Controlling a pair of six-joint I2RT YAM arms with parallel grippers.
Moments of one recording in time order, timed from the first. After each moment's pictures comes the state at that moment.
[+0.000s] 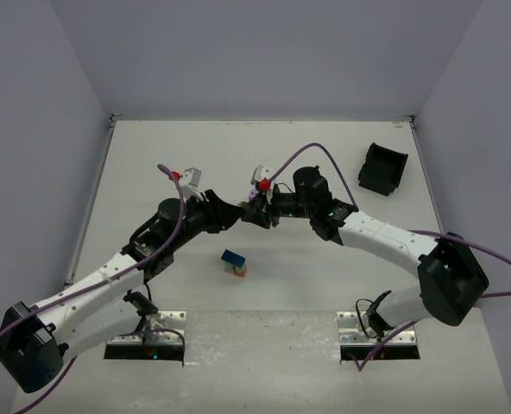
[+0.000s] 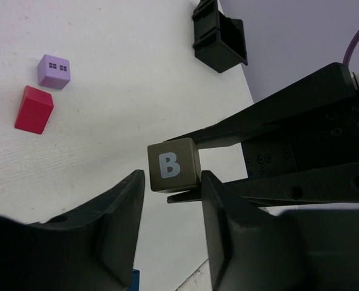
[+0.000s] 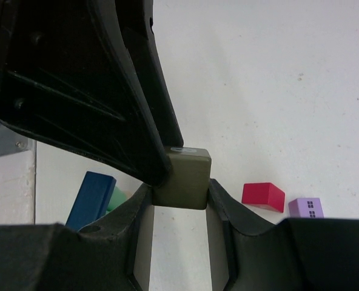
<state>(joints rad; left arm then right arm) -0.62 0.88 0.53 0.12 0.04 -0.79 0.72 1.41 0.83 0.26 -0.59 -0.19</state>
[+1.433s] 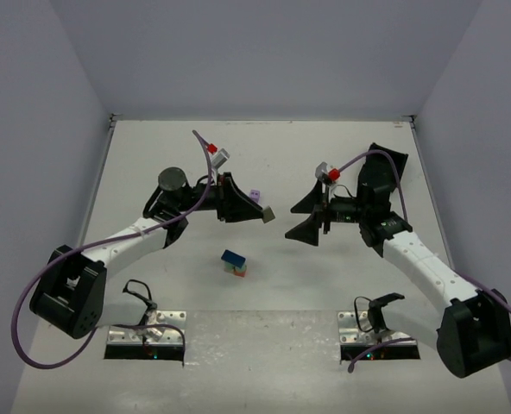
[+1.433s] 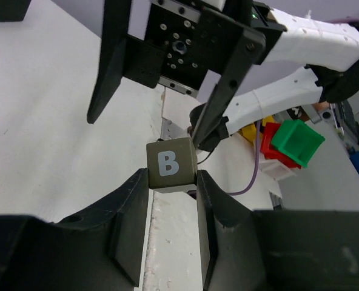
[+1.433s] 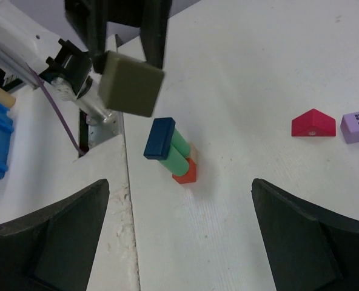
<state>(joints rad) -0.42 1.30 0.66 0.70 1.03 -0.79 0.31 1.08 0.59 0.14 -1.06 0.06</state>
